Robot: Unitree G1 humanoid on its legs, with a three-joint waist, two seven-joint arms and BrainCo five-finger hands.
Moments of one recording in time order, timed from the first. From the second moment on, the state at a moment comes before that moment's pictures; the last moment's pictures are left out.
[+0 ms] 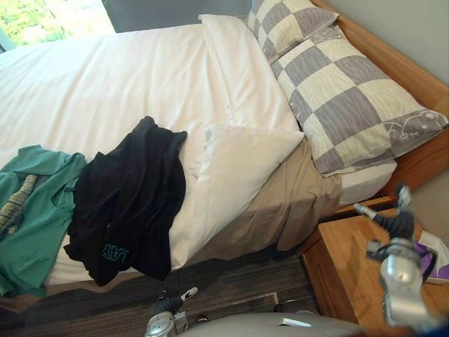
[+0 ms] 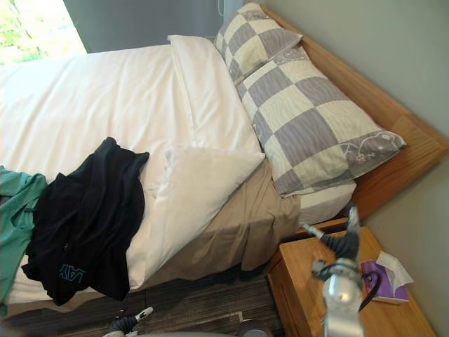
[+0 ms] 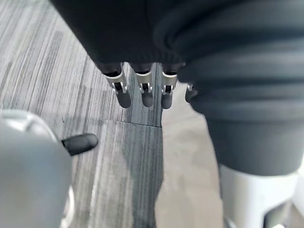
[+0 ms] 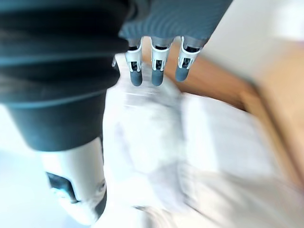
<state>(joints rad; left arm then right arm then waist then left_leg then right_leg) 0.16 0.06 0.26 1.00 0.00 -0.08 0.11 0.13 -0.25 -0.29 -0.10 -0.22 -0.03 -0.22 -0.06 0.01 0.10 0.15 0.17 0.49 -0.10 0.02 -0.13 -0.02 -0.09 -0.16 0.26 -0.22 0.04</state>
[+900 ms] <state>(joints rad) -0.02 0.25 0.15 0.96 -0.07 -0.12 0.11 -1.03 -0.62 0.29 0.42 -0.34 -0.04 -0.24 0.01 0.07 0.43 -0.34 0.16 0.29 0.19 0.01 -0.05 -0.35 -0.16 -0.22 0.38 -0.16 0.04</state>
